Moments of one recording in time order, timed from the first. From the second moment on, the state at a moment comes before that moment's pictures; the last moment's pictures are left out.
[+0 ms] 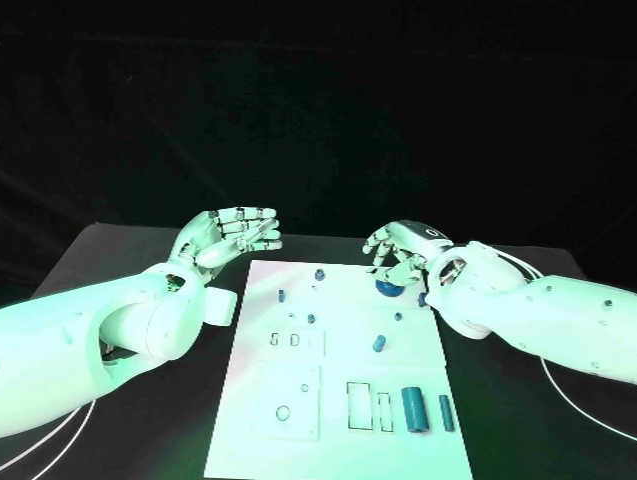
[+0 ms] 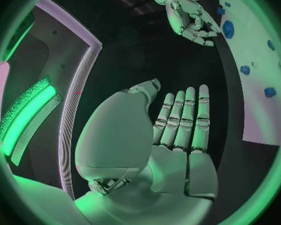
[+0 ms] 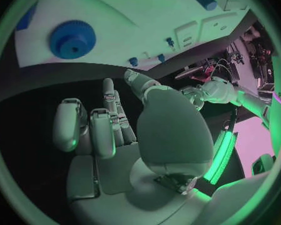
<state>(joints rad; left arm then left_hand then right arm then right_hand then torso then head) 1.24 -0.92 0.00 1.64 -0.08 -0.44 0.46 1.48 -0.16 0.41 0.23 0.15 0.81 0.21 0.25 0.18 0.96 0.20 0.10 0.07 0.87 0.17 0.32 0.25 0.17 0.83 0.27 0.30 0.13 1.33 -0.70 -0.14 1.37 -1.39 -0.49 -0.11 1.30 -0.24 0.43 0.09 0.21 0.90 0.17 0.14 0.40 1.24 0.09 0.20 0.19 1.47 0.01 1.44 1.28 0.09 1.37 0.12 1.33 1.23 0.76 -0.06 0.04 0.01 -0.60</state>
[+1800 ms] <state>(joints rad) 1.23 -0.91 0.00 1.60 -0.08 -0.43 0.46 1.48 -0.16 0.42 0.22 0.15 0.81 0.21 0.24 0.18 0.96 0.20 0.10 0.07 0.86 0.17 0.32 0.25 0.17 0.83 0.27 0.30 0.13 1.29 -0.68 -0.14 1.22 -1.19 -0.30 -0.12 1.48 -0.17 0.11 0.28 0.28 0.79 0.17 0.29 0.48 1.42 0.08 1.42 1.31 1.47 0.01 1.56 1.31 0.02 1.46 0.12 1.53 1.31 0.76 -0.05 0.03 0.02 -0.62</state>
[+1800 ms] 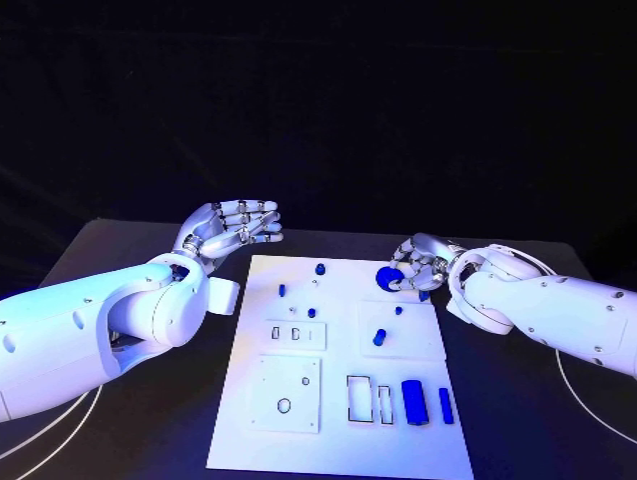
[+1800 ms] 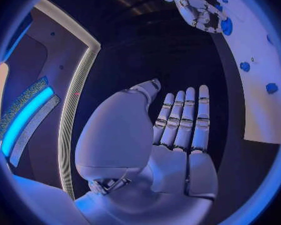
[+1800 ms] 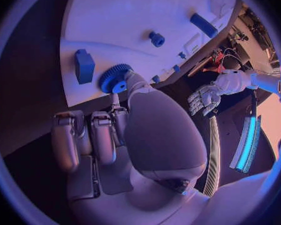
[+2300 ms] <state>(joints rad) 1.23 -0.91 0.00 1.60 -0.08 -0.43 0.45 1.48 -0.16 0.42 0.22 0.15 0.81 0.21 0.24 0.18 0.96 0.20 0.10 0.07 0.86 0.17 0.32 0.25 0.17 0.83 0.27 0.30 0.13 1.29 -0.66 -0.13 1.20 -1.19 -0.31 -0.12 1.49 -0.16 0.16 0.28 0.27 0.81 0.17 0.29 0.47 1.43 0.08 1.43 1.31 1.47 0.01 1.56 1.31 0.02 1.46 0.12 1.54 1.31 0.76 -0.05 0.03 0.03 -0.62</state>
